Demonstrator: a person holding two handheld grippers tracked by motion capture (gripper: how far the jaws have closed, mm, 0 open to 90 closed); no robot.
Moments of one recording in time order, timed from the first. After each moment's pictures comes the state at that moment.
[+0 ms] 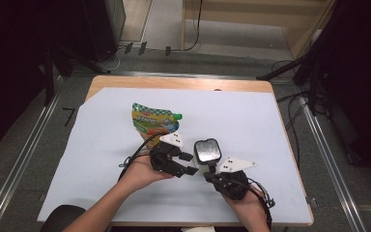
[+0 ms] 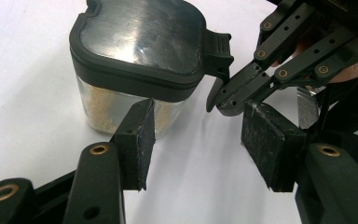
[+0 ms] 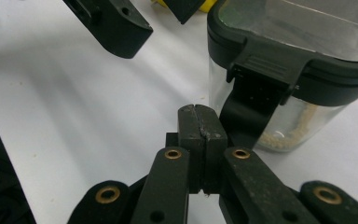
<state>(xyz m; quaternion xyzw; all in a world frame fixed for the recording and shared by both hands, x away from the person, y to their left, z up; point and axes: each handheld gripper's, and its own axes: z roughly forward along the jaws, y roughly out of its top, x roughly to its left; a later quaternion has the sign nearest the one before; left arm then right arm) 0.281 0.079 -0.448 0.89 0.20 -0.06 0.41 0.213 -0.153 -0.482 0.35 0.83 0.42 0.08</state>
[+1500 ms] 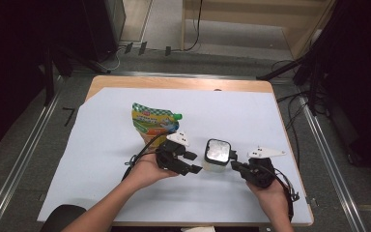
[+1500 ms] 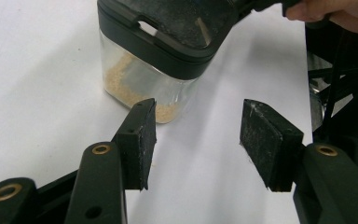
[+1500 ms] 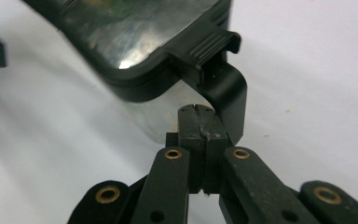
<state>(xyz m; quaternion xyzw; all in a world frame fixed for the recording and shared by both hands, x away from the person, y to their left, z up) 0.289 0.066 -0.455 0.89 0.20 -0.06 0.40 0.243 -0.224 -0.482 0.44 0.80 0.40 0.10</state>
